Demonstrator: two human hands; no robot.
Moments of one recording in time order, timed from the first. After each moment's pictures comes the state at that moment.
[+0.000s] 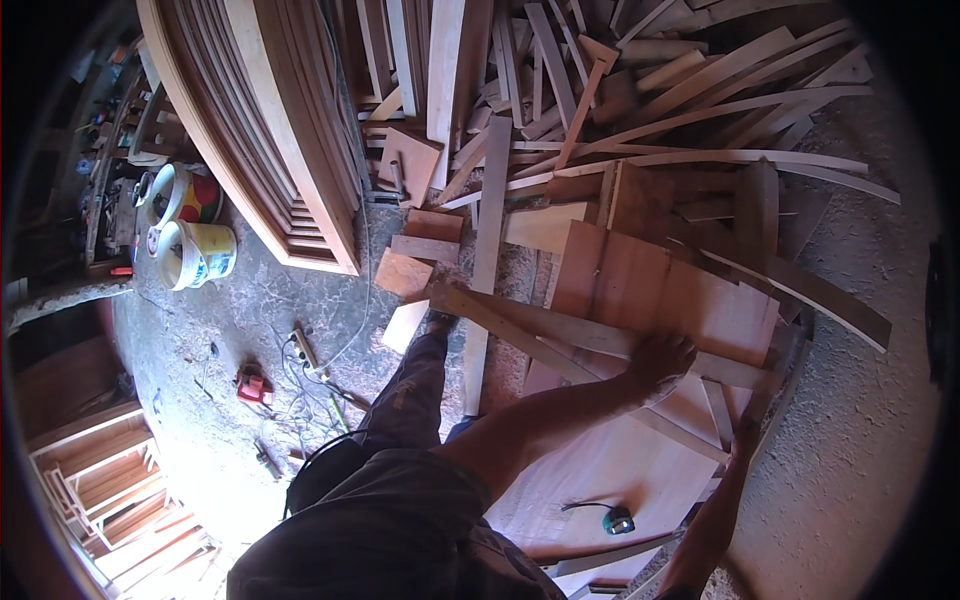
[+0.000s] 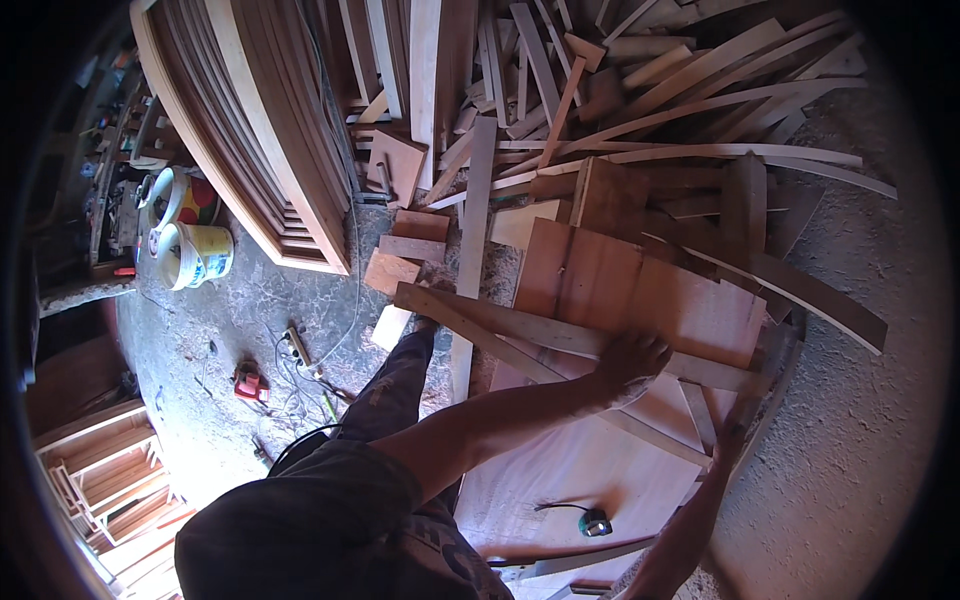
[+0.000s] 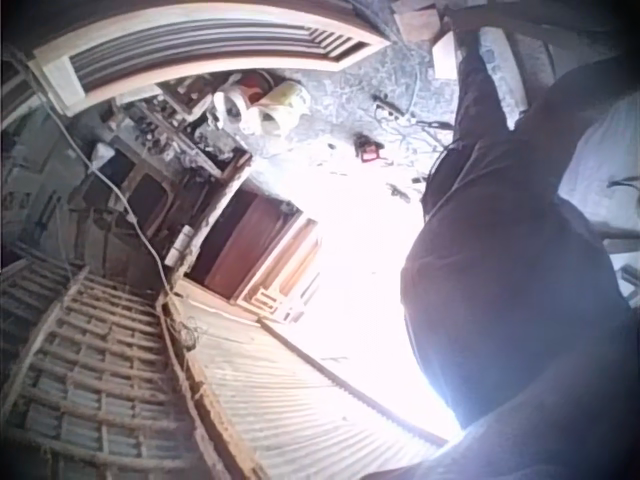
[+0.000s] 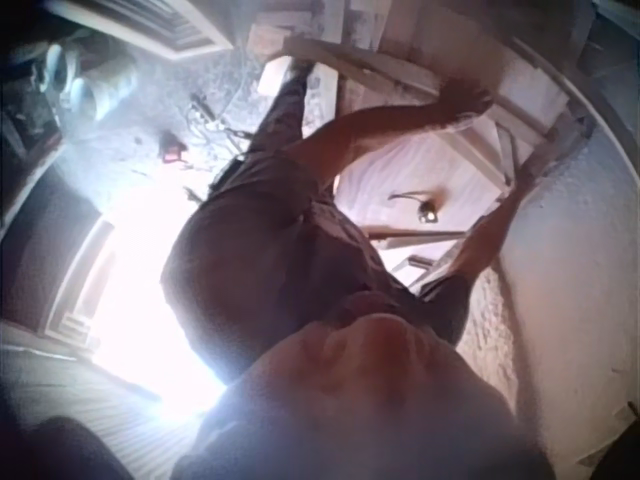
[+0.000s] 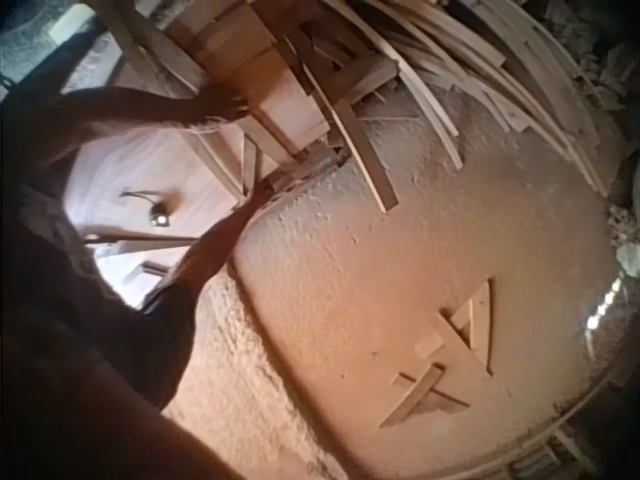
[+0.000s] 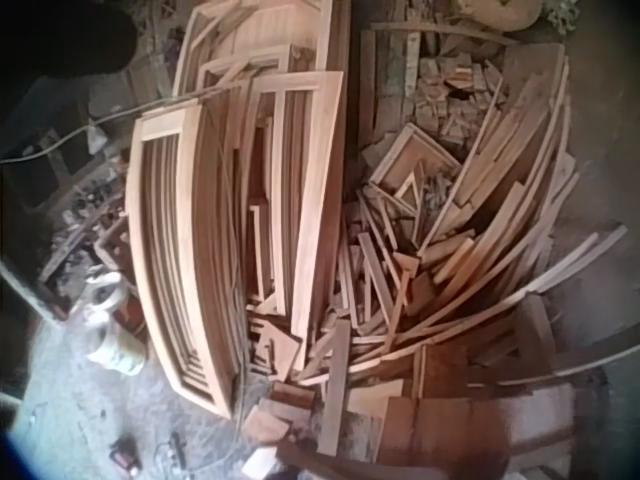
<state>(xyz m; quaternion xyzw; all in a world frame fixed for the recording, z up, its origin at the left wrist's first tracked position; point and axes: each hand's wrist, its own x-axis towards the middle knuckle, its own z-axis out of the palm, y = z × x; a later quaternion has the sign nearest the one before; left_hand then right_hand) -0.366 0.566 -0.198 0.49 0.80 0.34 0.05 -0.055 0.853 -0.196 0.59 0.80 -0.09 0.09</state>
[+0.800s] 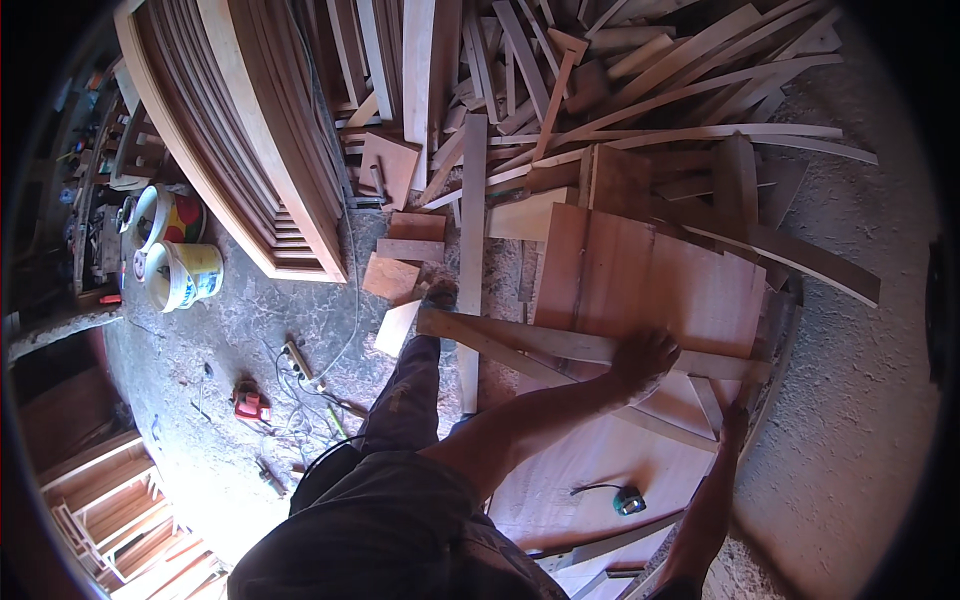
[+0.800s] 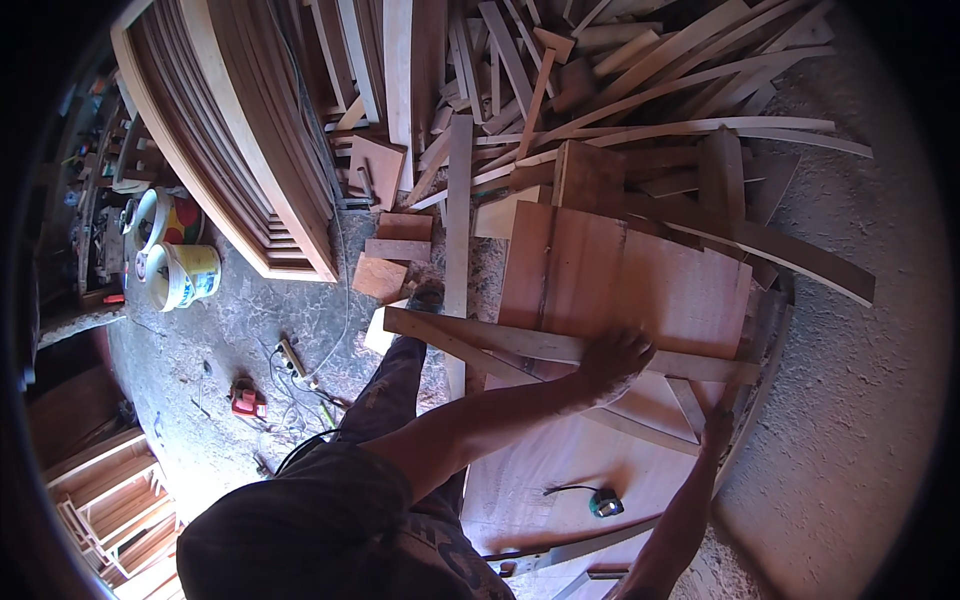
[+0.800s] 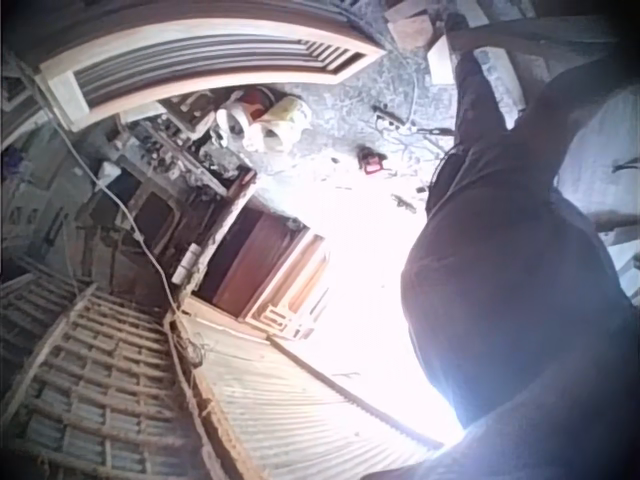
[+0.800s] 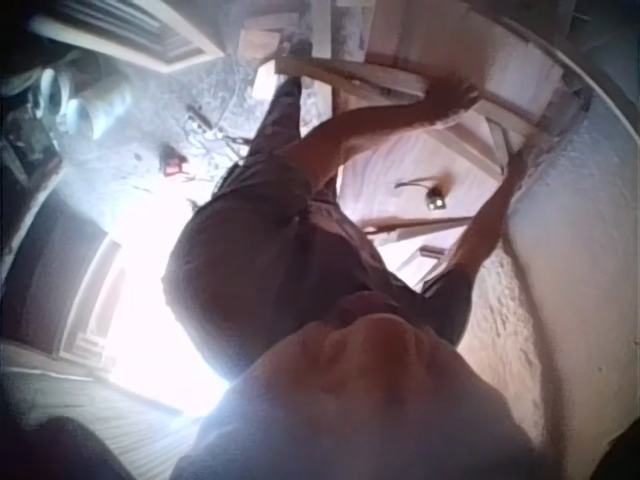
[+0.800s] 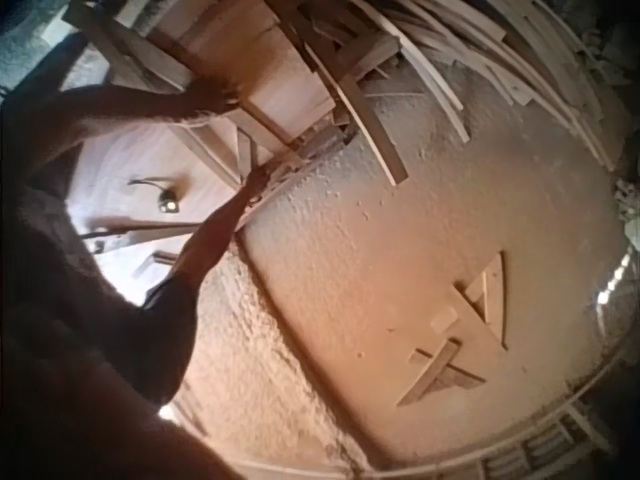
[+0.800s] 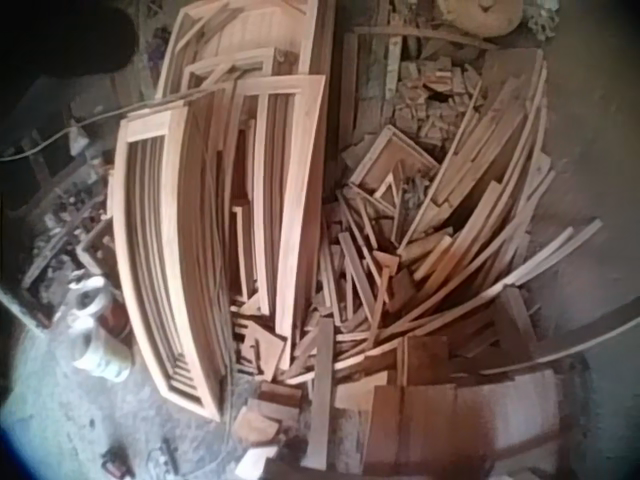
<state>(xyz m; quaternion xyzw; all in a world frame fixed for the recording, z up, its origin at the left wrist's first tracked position) -0.330 0.539 -0.205 0.50 0.79 0.36 0.04 -0.033 0.799 -0.195 0.62 0.78 -0.03 0.07</state>
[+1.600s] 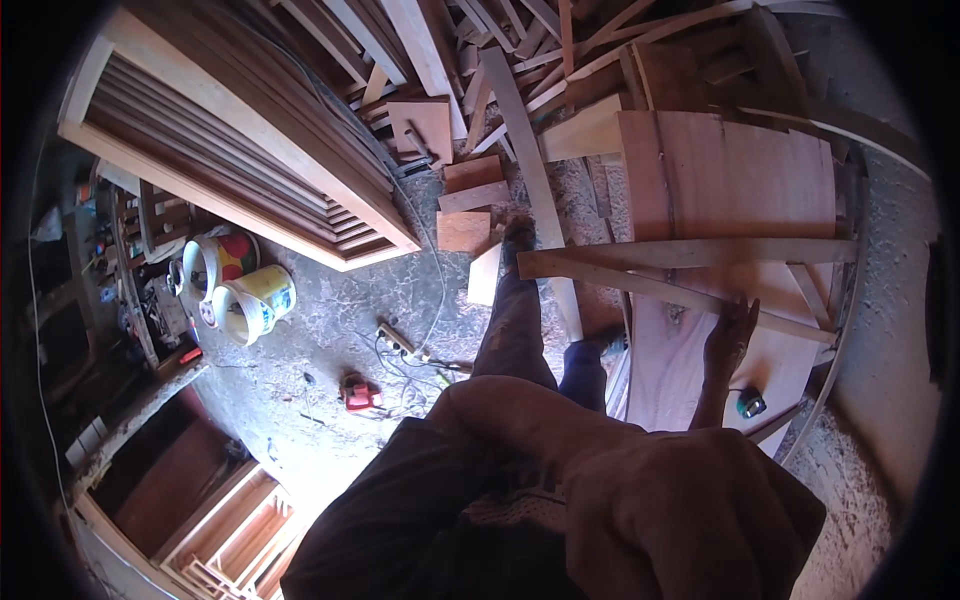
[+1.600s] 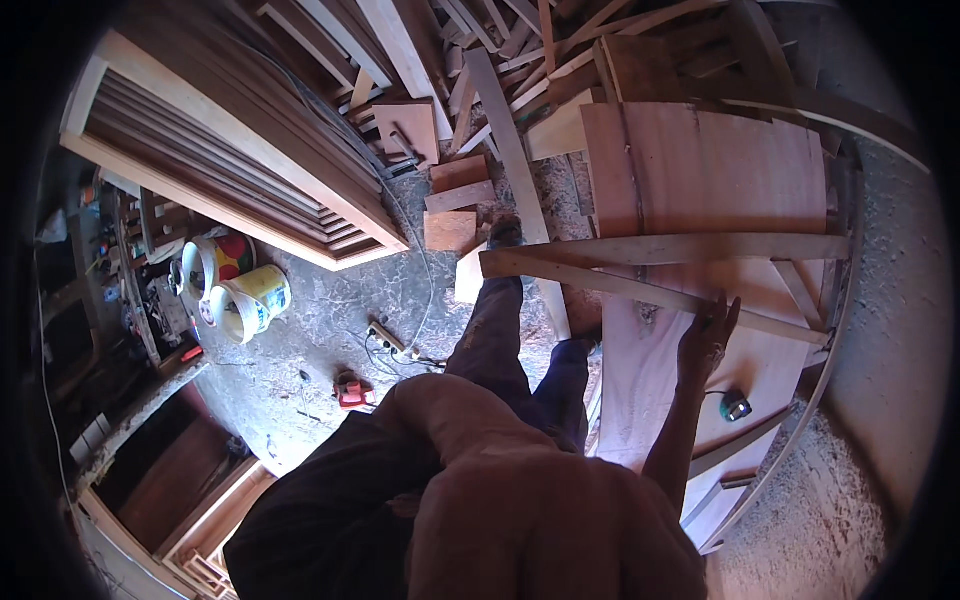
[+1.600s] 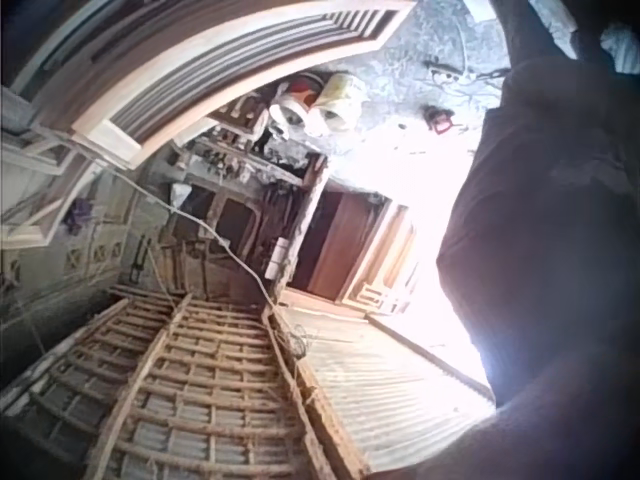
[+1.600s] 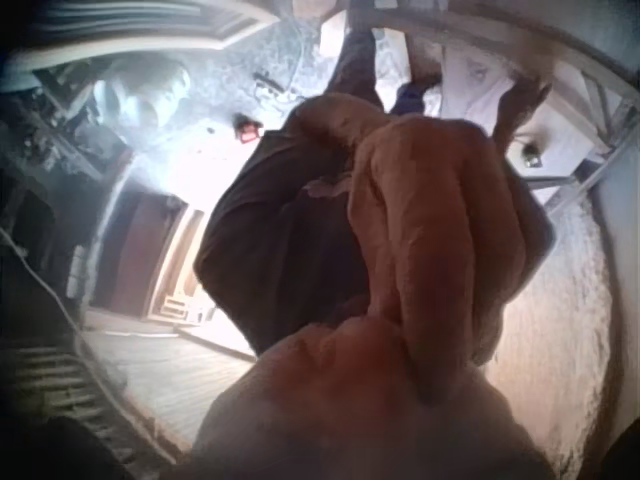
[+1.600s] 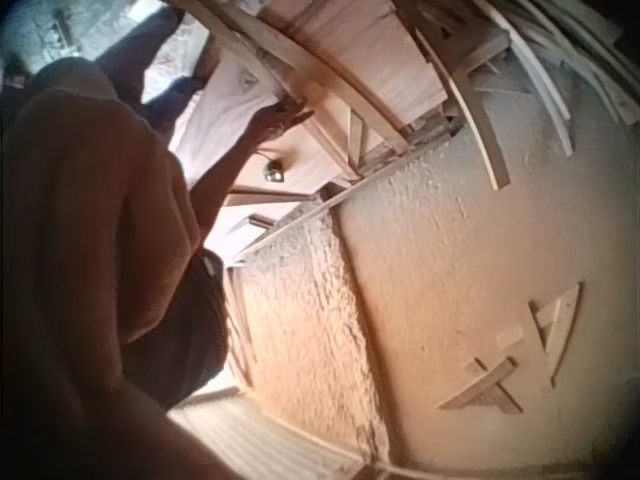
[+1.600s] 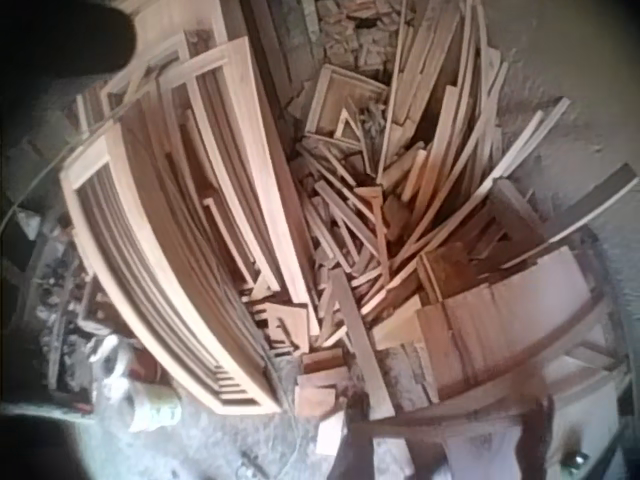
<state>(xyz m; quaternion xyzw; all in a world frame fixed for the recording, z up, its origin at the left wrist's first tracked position) -0.453 0.351 0.092 0.24 -0.17 0.94 0.19 -0.205 0.465 -0.183 0.53 0.84 -0.11 -0.06</state>
